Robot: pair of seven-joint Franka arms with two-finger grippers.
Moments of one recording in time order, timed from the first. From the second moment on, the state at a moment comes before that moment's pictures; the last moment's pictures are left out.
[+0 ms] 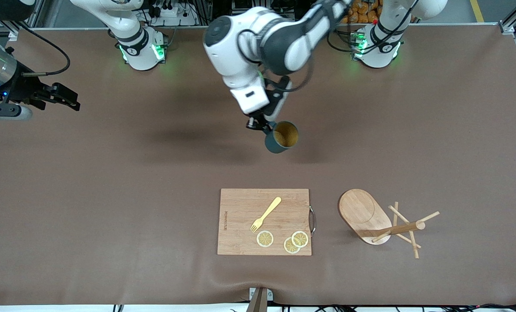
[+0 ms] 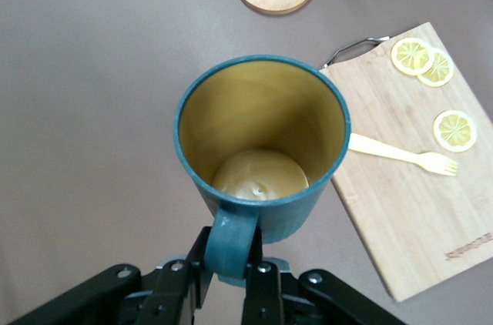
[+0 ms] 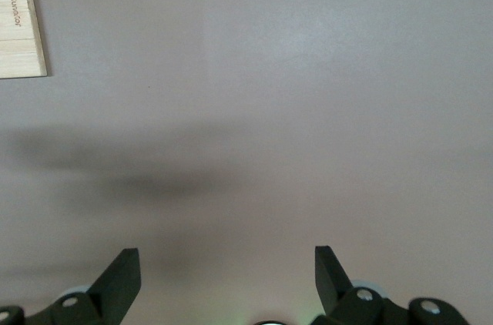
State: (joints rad) left arm -0.95 0.56 0.10 -1.21 0.20 1.65 -2.01; right arm -0.06 -0.12 0.08 -1.79 0.03 1.58 0.07
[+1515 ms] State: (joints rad) left arm -0.23 0.43 0.10 -1.24 -0.62 1.64 -1.21; right arm -0.06 -0.12 0.09 -1.79 0.03 1.63 0.07
